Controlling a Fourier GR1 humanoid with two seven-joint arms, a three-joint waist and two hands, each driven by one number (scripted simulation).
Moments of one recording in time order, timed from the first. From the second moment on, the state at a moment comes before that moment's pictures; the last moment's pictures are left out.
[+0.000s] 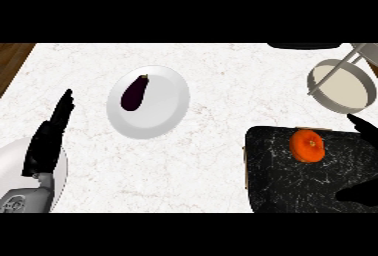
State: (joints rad) left arm -0.11 0.28 0.05 -1.49 -0.16 0.10 0.06; right arm 0.02 -0.50 -0.18 -1.79 0.13 0.45 0.59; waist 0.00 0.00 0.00
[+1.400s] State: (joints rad) left arm -0.17 0.23 0.12 -1.46 -0.22 0.04 0.07; right arm -0.13 -0.32 -0.11 -1.53 0.32 0.52 0.50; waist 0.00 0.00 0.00
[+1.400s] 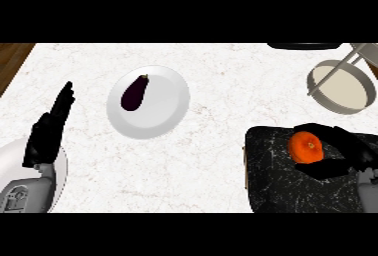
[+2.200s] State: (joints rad) left arm -0.14 0.21 0.12 -1.49 -0.24 0.03 0.07; right arm -0.08 -0.28 -0.14 -1.69 0.30 0.53 0.46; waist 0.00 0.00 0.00
